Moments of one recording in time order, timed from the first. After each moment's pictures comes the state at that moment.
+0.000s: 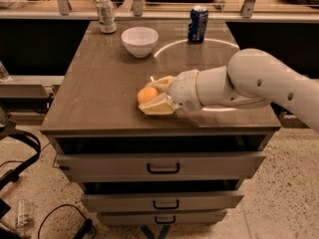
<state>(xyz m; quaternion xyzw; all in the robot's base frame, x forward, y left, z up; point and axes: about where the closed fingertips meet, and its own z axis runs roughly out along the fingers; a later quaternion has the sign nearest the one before) 0.560 0.020 0.841 -0.57 0.63 0.25 0.47</state>
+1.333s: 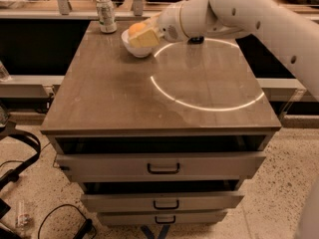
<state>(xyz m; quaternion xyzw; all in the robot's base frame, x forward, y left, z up) 0.701 0.037 0.953 -0.49 0.68 0.23 0.50</state>
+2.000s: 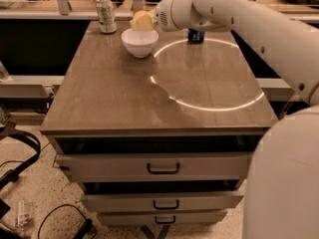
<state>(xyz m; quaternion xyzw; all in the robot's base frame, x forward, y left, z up) 0.786 0.029 0.953 -0.34 0.76 0.21 0.52</state>
